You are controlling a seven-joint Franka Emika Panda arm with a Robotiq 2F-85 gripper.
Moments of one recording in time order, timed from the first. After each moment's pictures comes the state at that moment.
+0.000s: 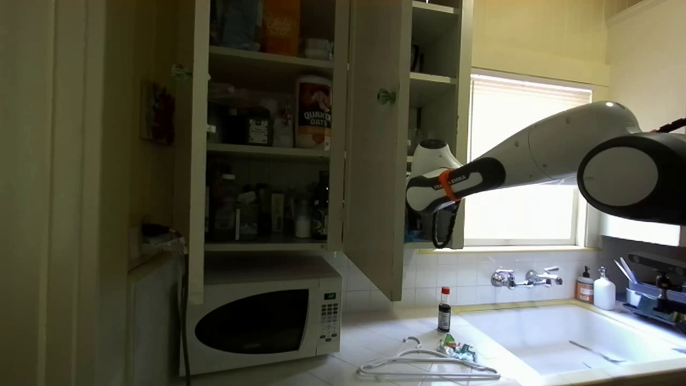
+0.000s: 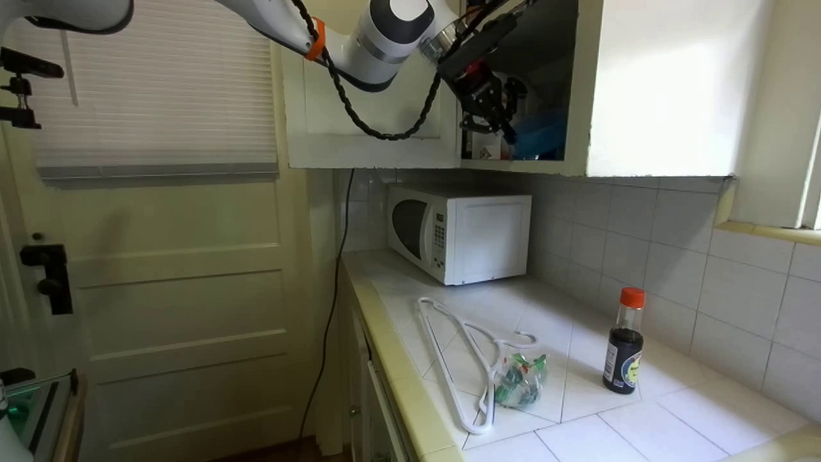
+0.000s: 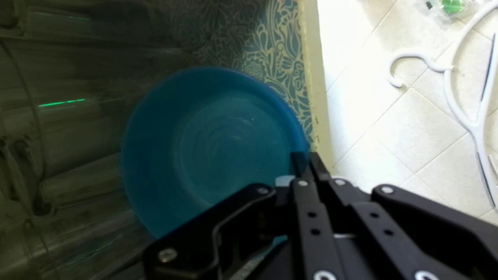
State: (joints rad) arm -0.10 0.28 -0.12 -1.50 -0.34 2.43 -1.03
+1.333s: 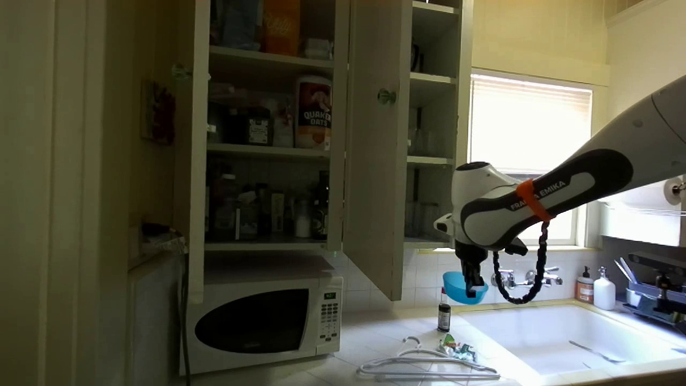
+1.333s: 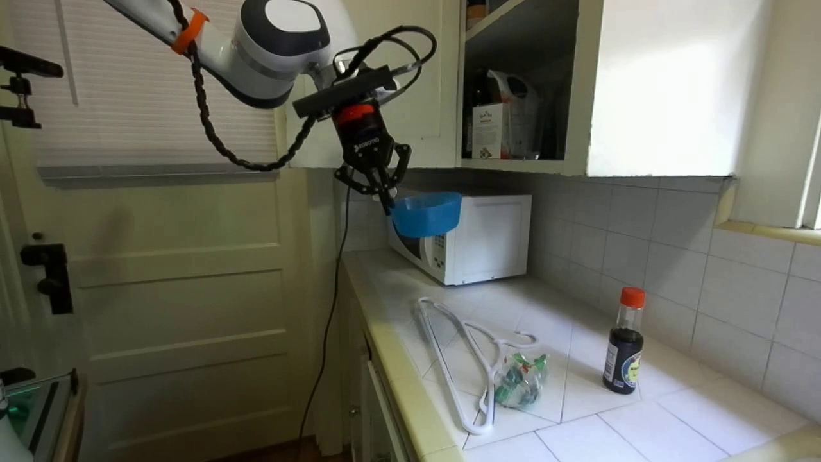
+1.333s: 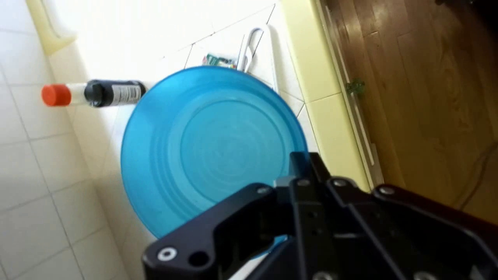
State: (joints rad) arm -0.09 -0.24 -0.11 -2.27 -0.44 2.27 -0.80
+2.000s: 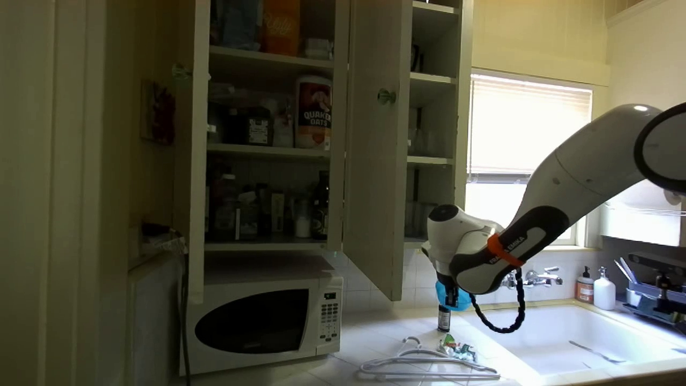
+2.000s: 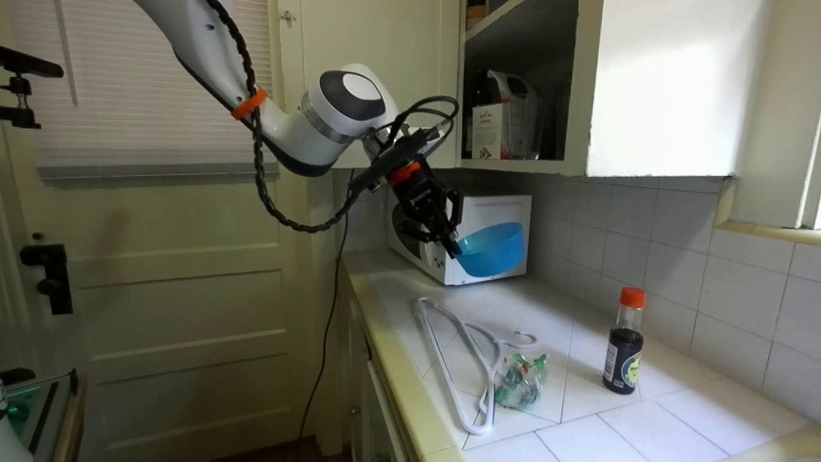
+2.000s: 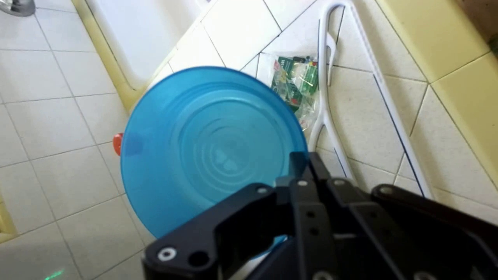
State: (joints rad) arm -0.14 0.10 -0.11 -2.11 -0.81 2.50 -0.22
